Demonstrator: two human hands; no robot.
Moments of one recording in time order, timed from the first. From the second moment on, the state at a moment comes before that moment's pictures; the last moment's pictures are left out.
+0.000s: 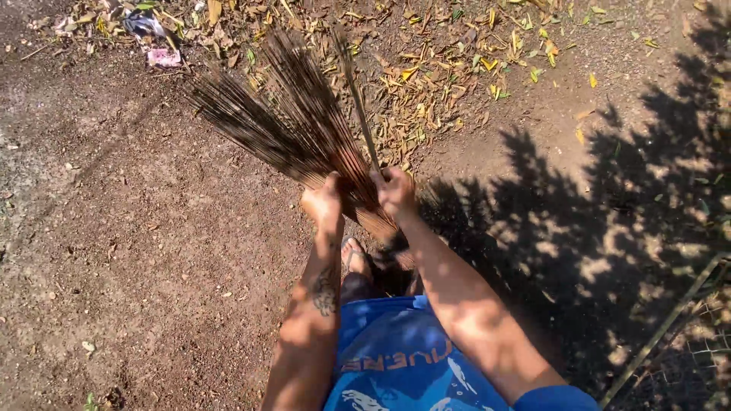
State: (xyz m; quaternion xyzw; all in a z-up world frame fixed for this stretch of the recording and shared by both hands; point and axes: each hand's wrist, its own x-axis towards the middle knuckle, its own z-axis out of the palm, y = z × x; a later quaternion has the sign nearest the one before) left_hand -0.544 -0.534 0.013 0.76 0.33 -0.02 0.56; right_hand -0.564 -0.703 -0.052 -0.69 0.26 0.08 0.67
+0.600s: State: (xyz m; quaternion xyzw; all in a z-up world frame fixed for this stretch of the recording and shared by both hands) left_hand -0.495 -0.693 -0.092 0.65 0.37 0.19 0.64; right_hand -0.476 -0.901 -0.102 -0.49 -0.20 0.53 0.66
